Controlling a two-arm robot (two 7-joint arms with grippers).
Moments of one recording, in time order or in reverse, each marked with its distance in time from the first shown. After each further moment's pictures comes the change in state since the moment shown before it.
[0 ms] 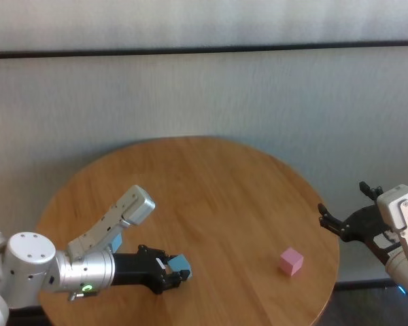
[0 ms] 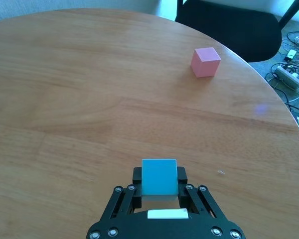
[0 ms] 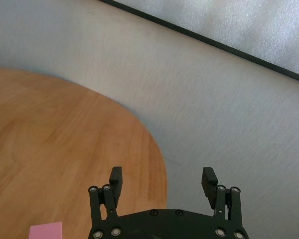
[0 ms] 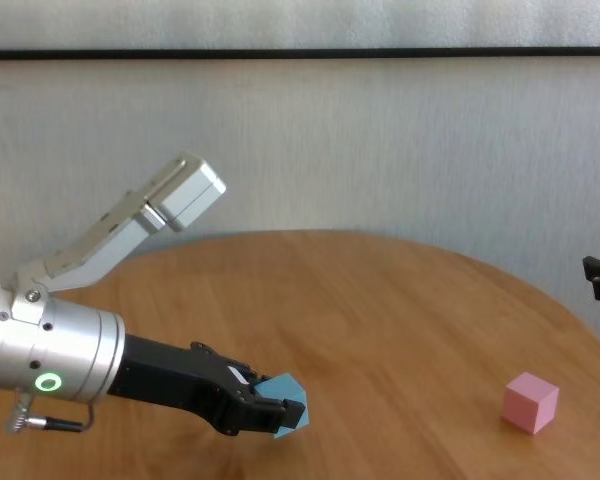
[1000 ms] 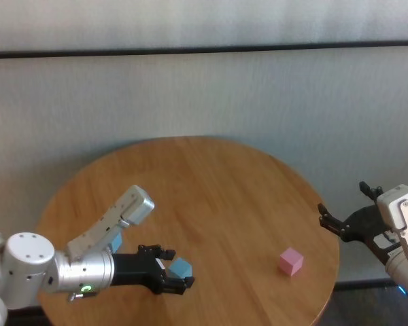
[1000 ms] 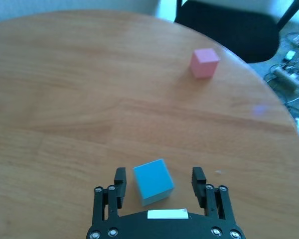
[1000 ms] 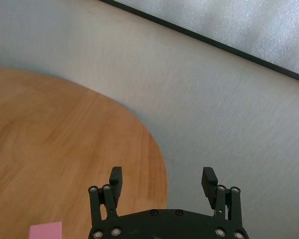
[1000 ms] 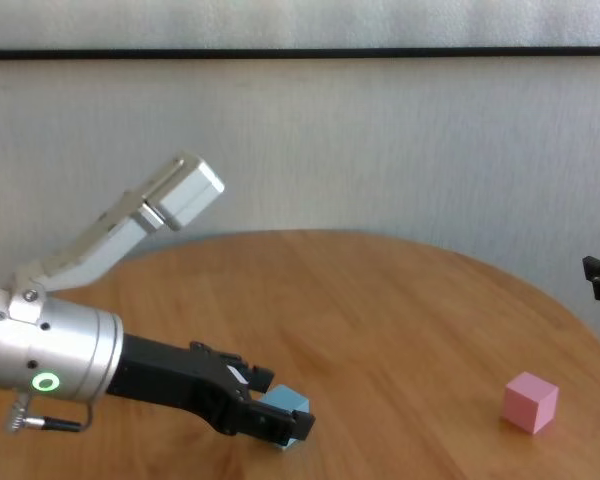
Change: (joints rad) left arm 0.022 0.027 -0.028 -0.038 -0.035 -0.003 -0.008; right arm 0.000 0.000 0.000 0.000 0.000 0.000 0.000
